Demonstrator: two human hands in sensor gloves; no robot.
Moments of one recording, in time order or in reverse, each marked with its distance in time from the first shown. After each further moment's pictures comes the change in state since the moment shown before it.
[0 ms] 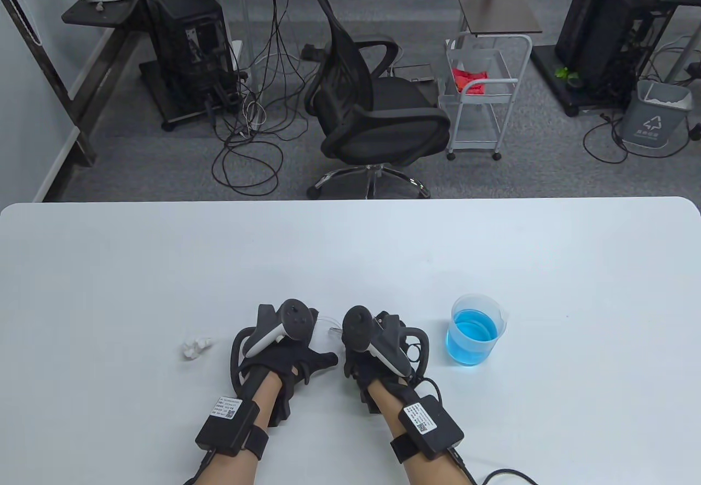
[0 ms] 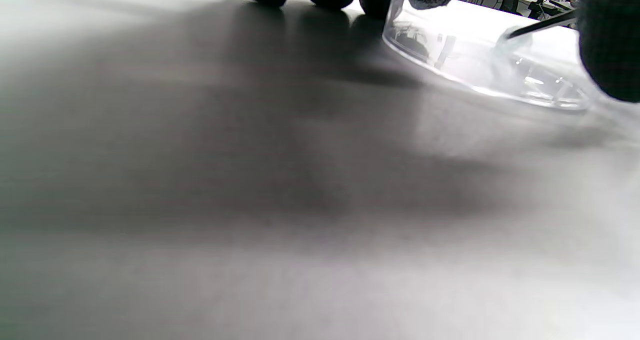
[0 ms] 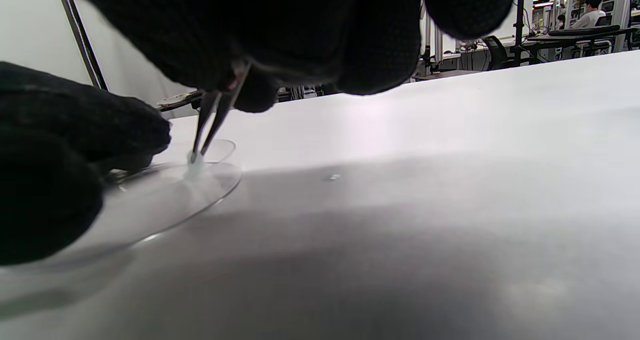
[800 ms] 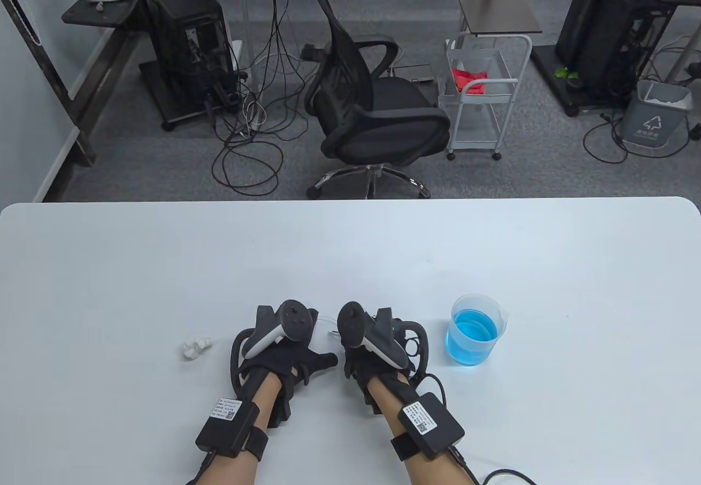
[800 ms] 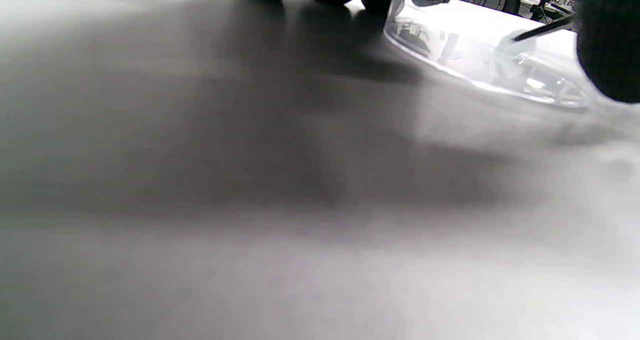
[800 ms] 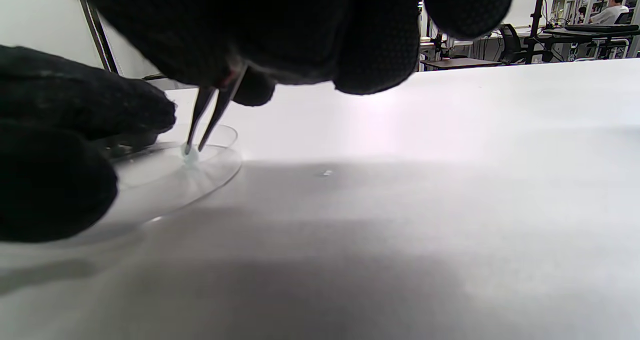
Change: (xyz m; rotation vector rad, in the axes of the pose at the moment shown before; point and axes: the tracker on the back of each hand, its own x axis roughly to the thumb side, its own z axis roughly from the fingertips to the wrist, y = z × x) left_hand -0.001 -0.001 0.000 -0.001 0.000 0.018; right_hand 0.007 -0.007 -0.003 0.067 -0.024 0.058
